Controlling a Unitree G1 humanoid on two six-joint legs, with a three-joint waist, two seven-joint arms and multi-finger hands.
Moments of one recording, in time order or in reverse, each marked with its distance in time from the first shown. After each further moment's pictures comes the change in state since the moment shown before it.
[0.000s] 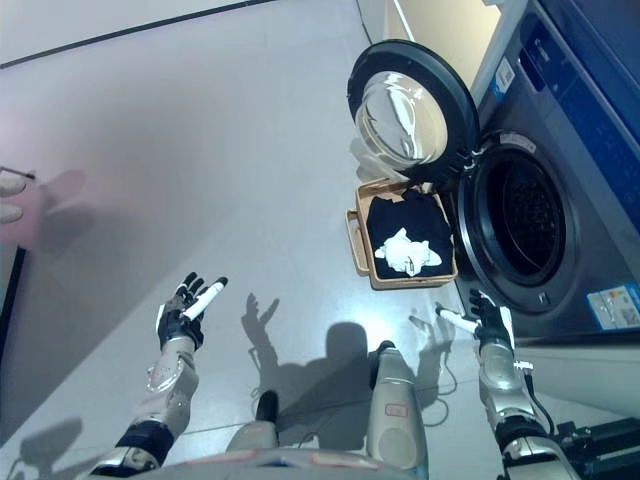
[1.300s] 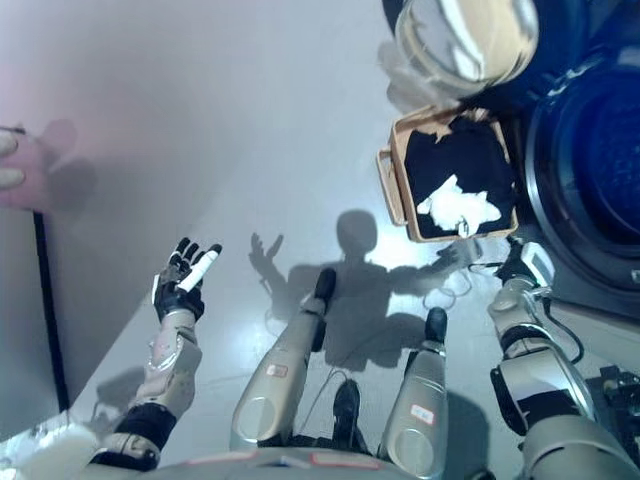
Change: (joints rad) left arm -0.023 0.023 -0.070 -0.176 -0.098 -0.063 0.048; right arm -0.553 -0.131 0.156 0.456 -0.302 0.108 -0.218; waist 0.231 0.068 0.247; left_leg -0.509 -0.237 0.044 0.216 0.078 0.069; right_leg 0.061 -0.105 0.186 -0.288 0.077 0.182
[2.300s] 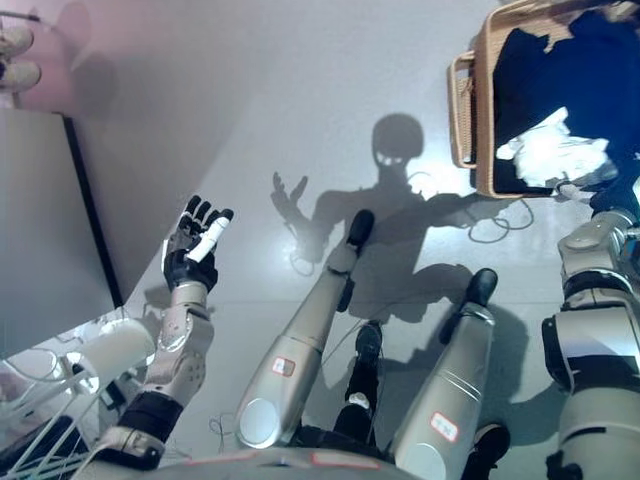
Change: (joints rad) left arm -0.004 0.003 -0.068 -0.270 0.029 -0.005 0.054; right arm -0.228 -0.226 -0.058 0.001 0.123 -0.014 -0.066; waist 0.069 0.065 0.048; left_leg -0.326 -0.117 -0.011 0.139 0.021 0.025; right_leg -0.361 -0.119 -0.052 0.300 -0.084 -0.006
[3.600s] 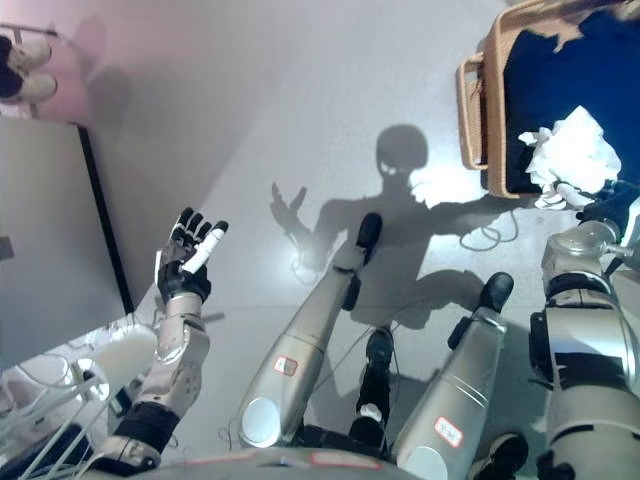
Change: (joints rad) left arm 0.027 0.008 0.015 0.100 0.010 -0.041 0.017; right arm 0.027 0.081 -0.217 -0.024 0.288 -0.055 -0.015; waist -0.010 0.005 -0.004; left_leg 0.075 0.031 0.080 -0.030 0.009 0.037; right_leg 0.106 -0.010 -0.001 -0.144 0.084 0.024
